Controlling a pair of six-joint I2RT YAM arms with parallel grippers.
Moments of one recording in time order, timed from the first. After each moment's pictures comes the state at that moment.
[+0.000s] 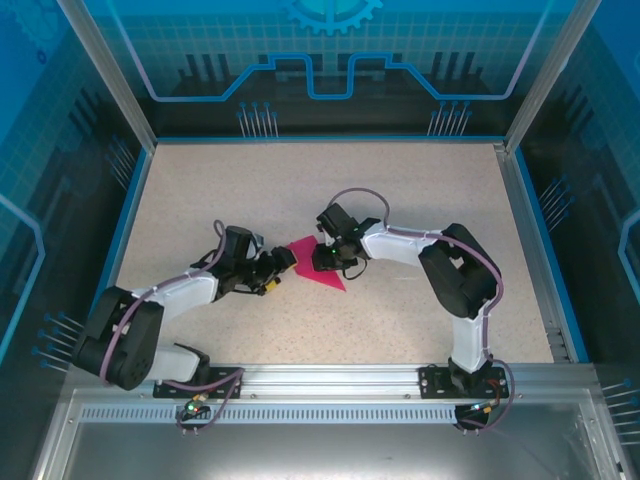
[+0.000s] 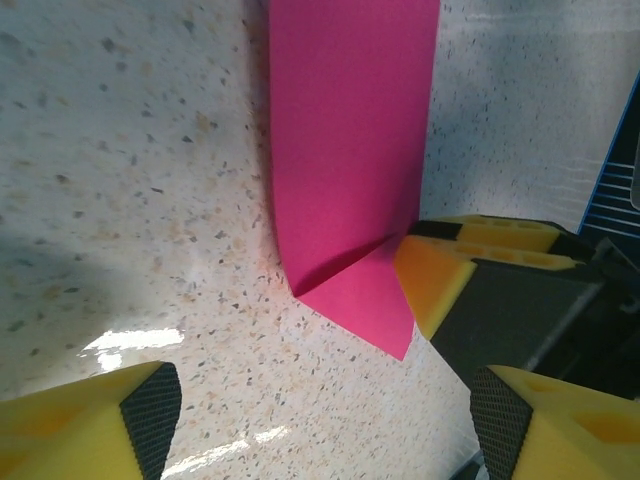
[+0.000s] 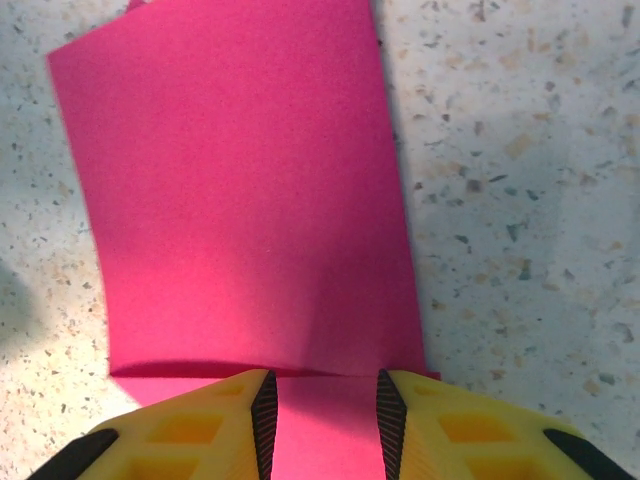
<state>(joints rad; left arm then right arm) -0.32 1.37 0.52 -0.01 0.50 -1.04 0.71 1.94 1.22 -0.42 -0.18 0.54</state>
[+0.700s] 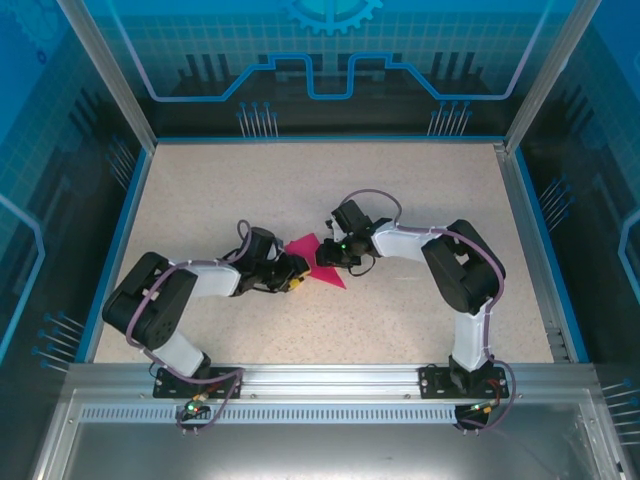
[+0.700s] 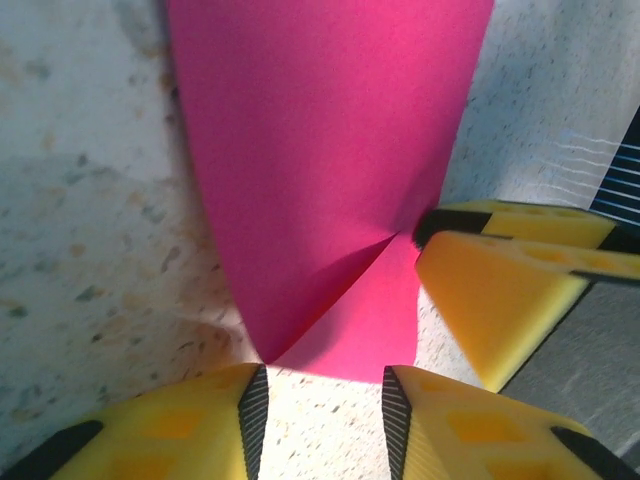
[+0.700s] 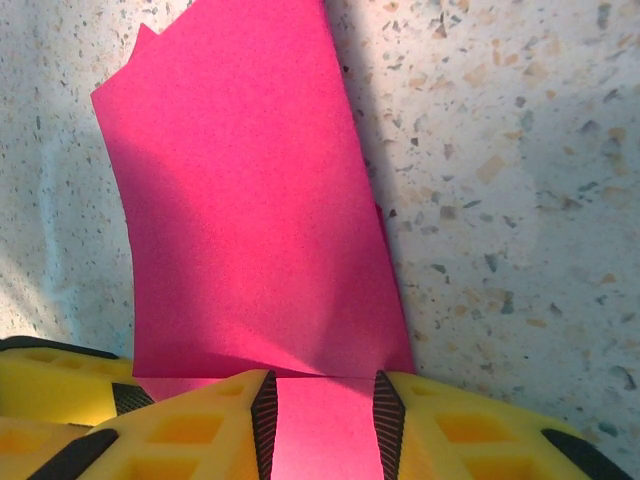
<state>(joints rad) -0.42 1.61 0.58 0.19 0.50 -1.16 0.63 1.95 1.16 -0.29 -0.35 0.60</state>
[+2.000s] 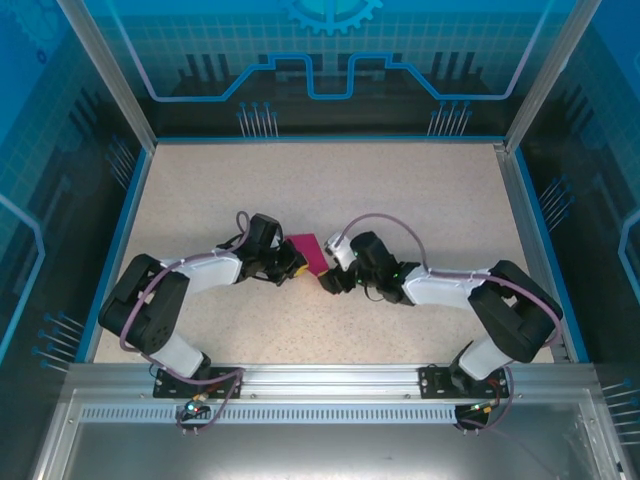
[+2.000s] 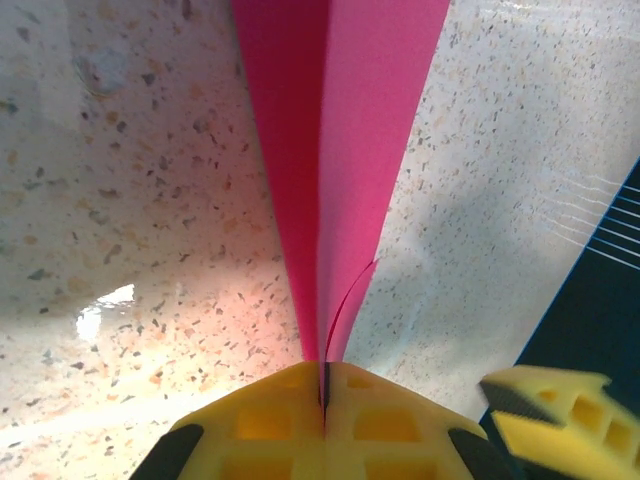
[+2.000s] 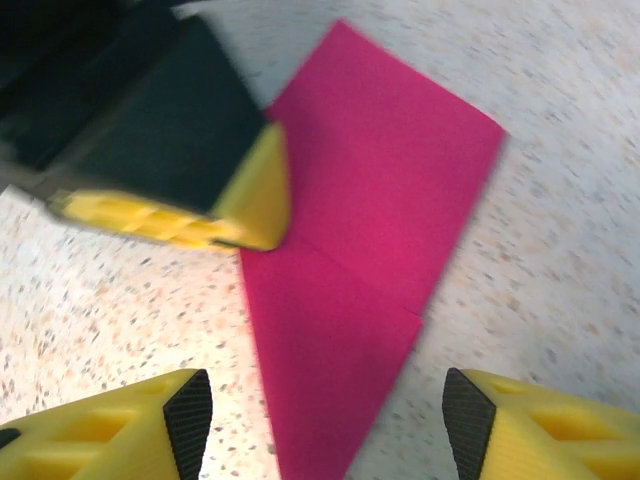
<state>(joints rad) -0.43 1.57 0.72 -0.06 0.45 -1.22 0.78 1.55 0.66 0.22 -0.13 -0.01</state>
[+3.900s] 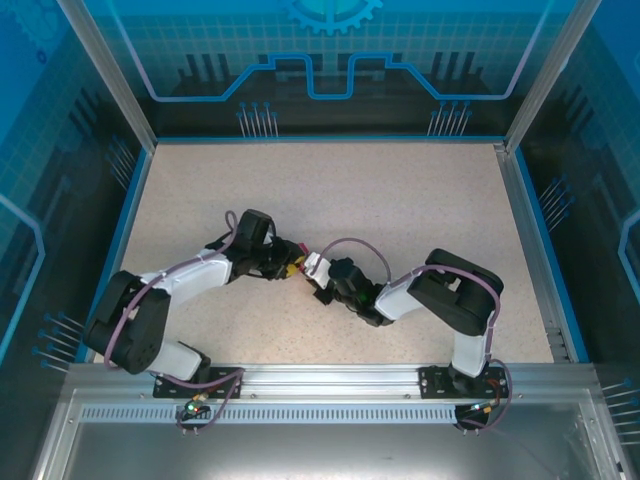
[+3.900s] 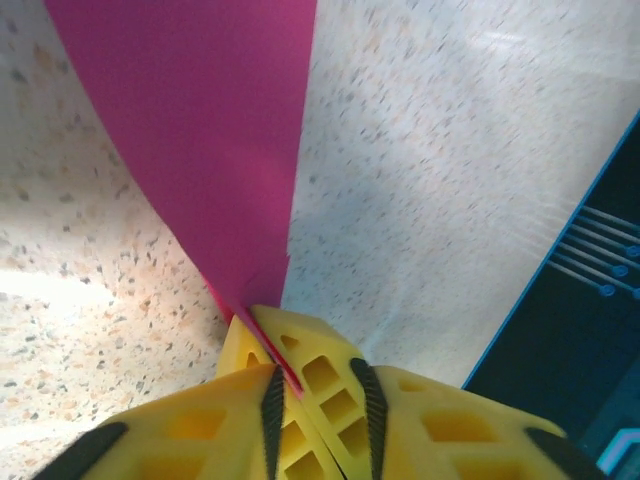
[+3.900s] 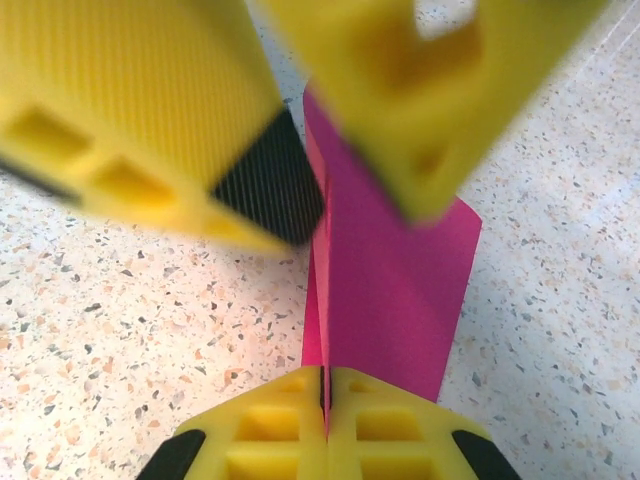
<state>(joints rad) -0.39 1.44 0.73 -0.17 0.44 -1.29 0.93 1.86 0.63 0.72 0.12 -0.14</state>
